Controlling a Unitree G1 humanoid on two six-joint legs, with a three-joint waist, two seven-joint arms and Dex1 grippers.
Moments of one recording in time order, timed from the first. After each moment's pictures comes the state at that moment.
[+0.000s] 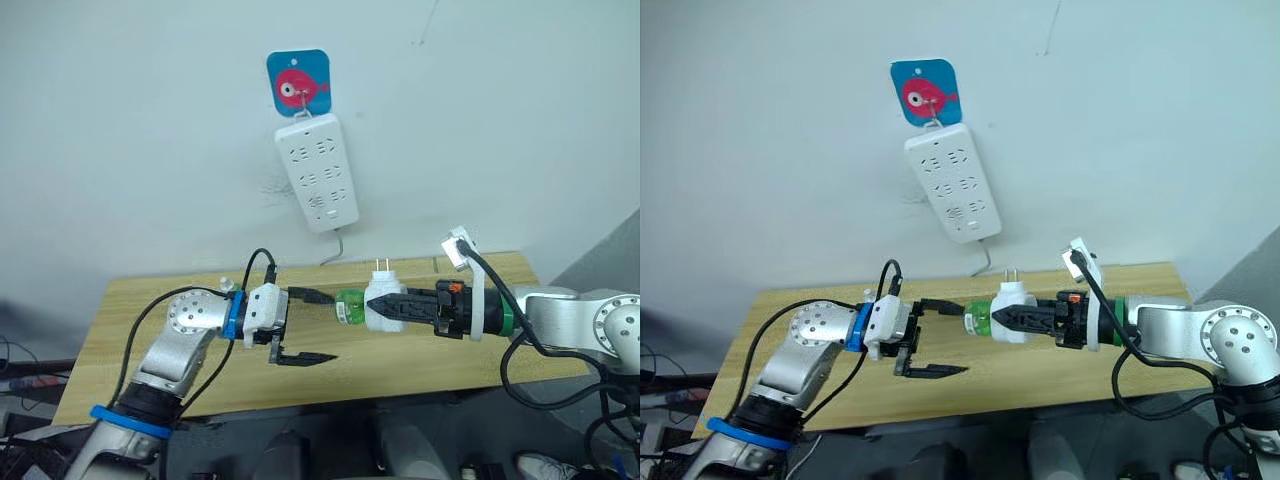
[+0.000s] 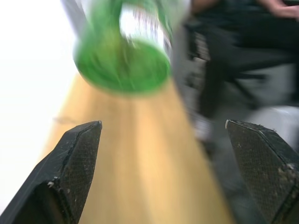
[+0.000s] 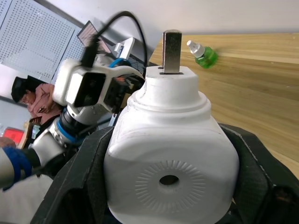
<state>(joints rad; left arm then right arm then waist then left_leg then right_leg) -0.28 0.53 -0.18 0.05 -0.33 -0.26 -1.28 -0.39 -0.86 0.11 -0.38 1.90 1.03 -0.04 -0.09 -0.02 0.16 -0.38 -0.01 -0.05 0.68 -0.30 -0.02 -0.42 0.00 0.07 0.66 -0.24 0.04</state>
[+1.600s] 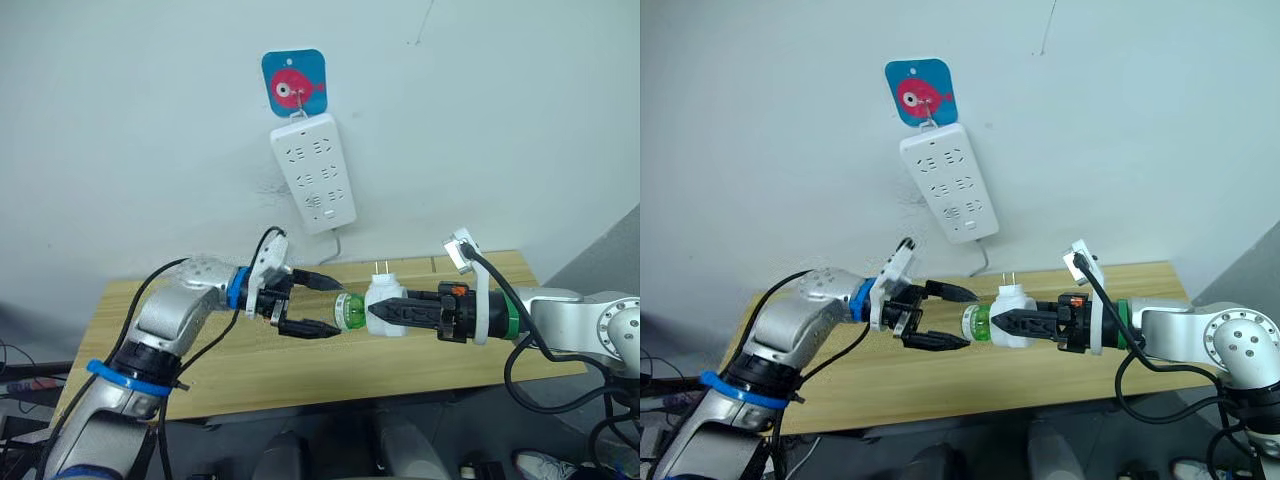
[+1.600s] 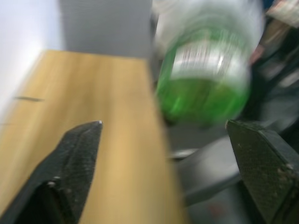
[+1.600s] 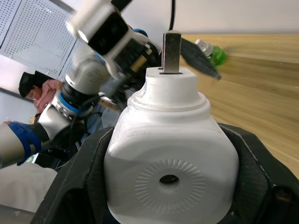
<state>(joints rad) -0.42 0.61 -0.21 0.09 -0.42 0.12 -1.34 -0.37 -0.87 0.10 -0.41 1.87 1.04 0.04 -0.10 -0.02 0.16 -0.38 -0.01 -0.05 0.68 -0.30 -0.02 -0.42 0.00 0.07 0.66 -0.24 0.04</state>
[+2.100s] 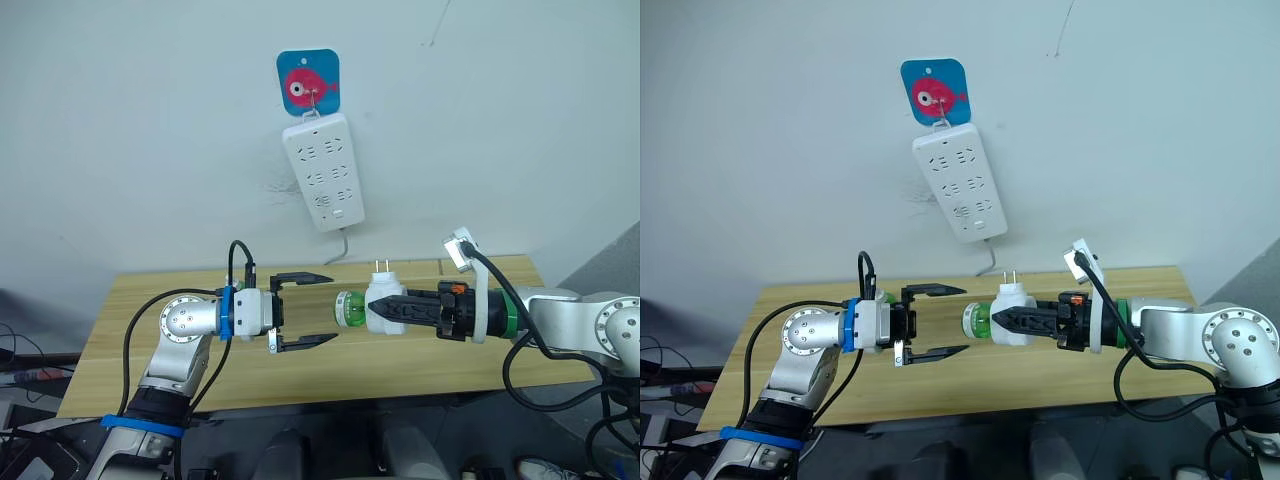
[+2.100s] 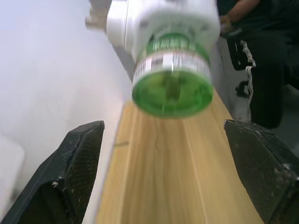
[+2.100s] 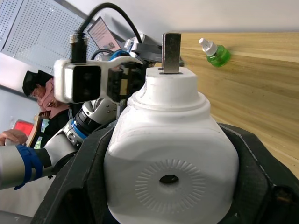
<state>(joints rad) -0.27 0.48 -0.12 0.11 -0.34 -0.47 -1.29 -0.37 -0.86 0.10 -0.39 1.87 1.04 0.03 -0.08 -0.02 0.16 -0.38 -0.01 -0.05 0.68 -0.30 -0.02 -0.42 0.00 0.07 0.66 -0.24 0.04</state>
